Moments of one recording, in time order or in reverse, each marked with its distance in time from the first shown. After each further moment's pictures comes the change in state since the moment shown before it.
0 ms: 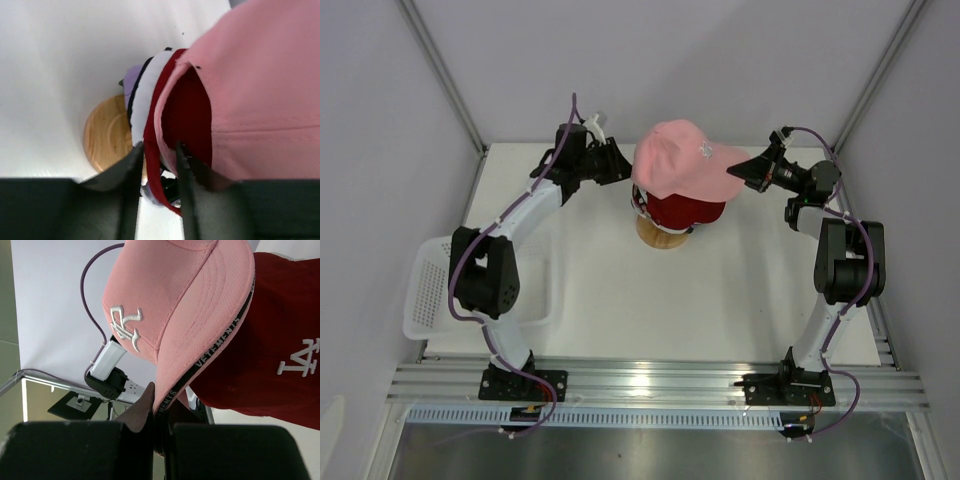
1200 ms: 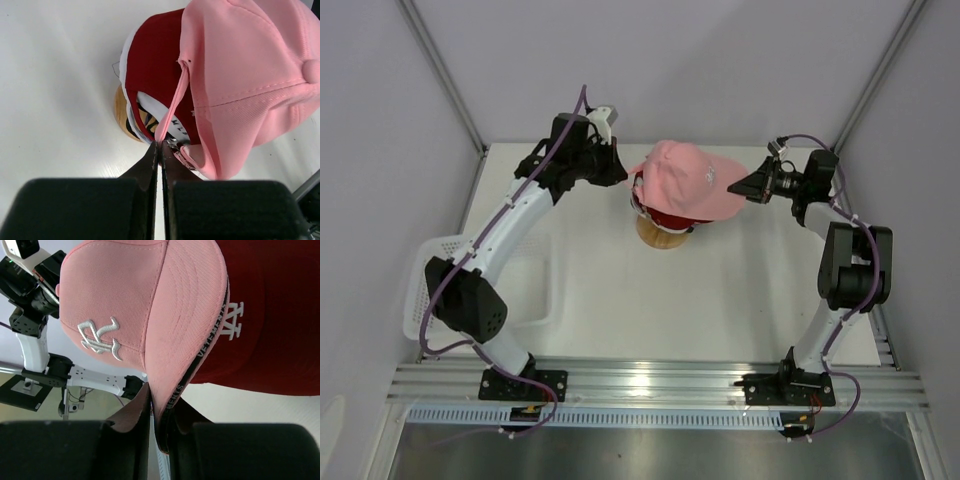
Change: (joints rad) left arm -0.087 -0.182 0.138 -0.413 -0.182 0.310; right arm -0.030 -0.068 0.032 -0.793 -0.103 -0.808
